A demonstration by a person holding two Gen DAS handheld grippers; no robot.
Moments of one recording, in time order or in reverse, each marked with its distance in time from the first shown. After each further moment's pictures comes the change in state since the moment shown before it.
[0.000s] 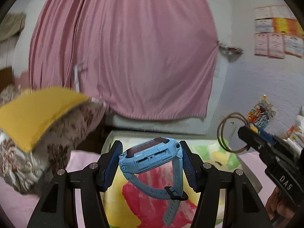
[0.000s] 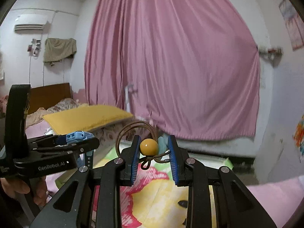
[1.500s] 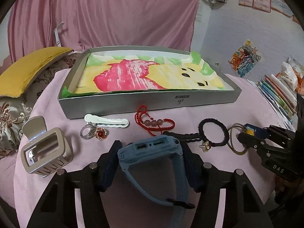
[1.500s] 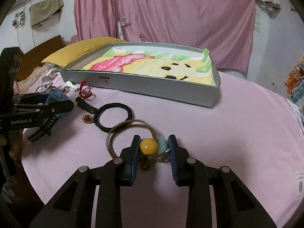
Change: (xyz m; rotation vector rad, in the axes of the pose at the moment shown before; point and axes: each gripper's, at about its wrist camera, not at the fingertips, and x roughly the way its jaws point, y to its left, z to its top) left arm -0.059 -0.043 -0.133 0.134 0.364 -0.085; right arm -0.103 -0.019 -0.148 0.006 0.460 -0.037
